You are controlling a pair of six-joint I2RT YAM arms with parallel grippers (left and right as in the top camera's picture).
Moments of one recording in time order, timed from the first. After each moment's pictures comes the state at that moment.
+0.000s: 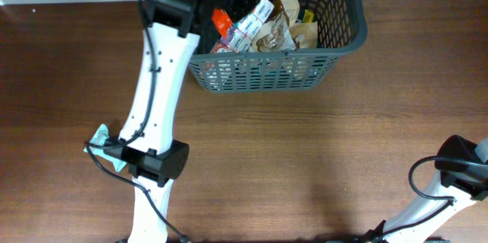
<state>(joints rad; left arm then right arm) -0.39 2.25 2.78 -1.21 0.27 0.66 -0.53 2.12 2.89 -1.65 0.36 0.11</state>
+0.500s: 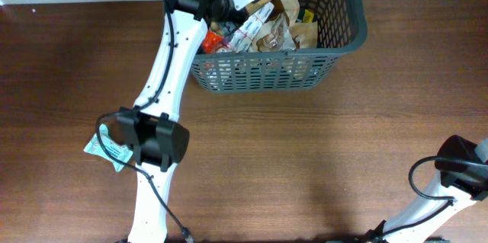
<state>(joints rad) -0.31 2.40 2.59 -1.11 0.16 0.67 -0.53 2.12 2.89 -1.65 0.36 0.11</state>
